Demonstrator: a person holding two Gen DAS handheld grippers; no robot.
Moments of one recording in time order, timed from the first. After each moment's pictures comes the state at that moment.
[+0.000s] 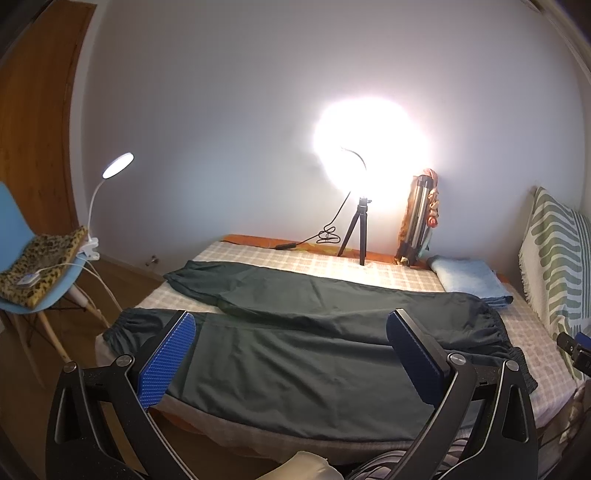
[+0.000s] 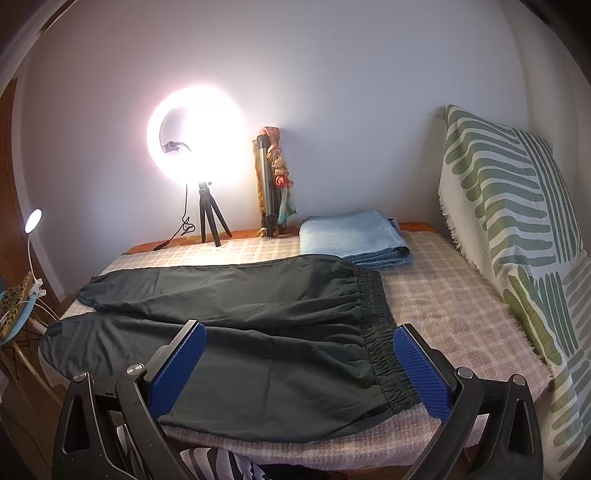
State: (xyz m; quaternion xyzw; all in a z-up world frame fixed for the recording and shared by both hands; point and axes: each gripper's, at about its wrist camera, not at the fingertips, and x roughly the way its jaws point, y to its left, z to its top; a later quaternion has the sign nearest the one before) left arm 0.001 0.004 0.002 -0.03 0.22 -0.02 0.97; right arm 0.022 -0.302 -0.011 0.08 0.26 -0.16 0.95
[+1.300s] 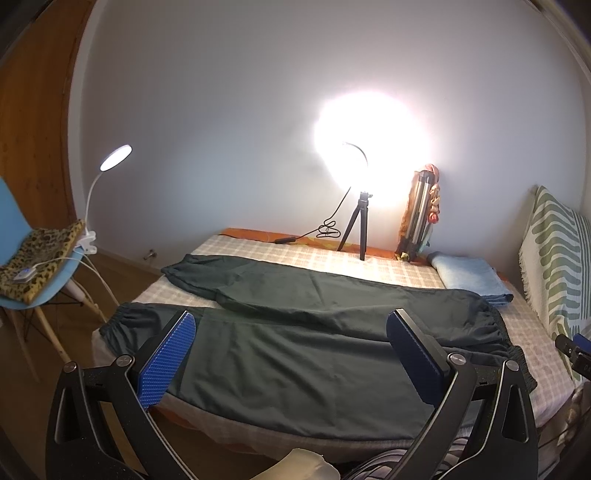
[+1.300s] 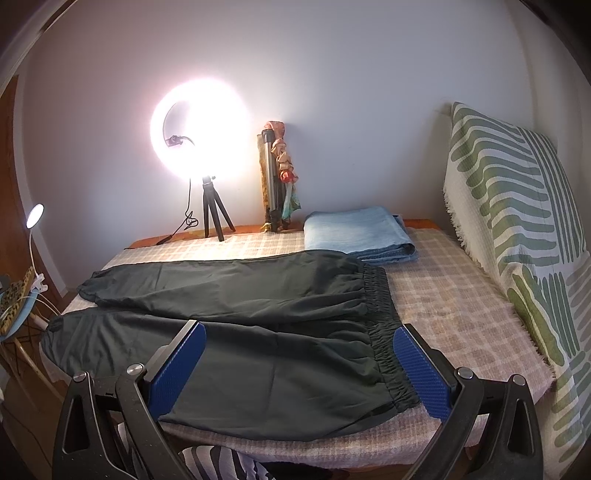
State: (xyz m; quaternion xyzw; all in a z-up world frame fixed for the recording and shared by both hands) left arm 0.007 0.009 -0.004 -0.04 0.23 -0.02 0.97; right arm 0.028 -0.296 -0.015 0.08 0.27 -0.16 0.95
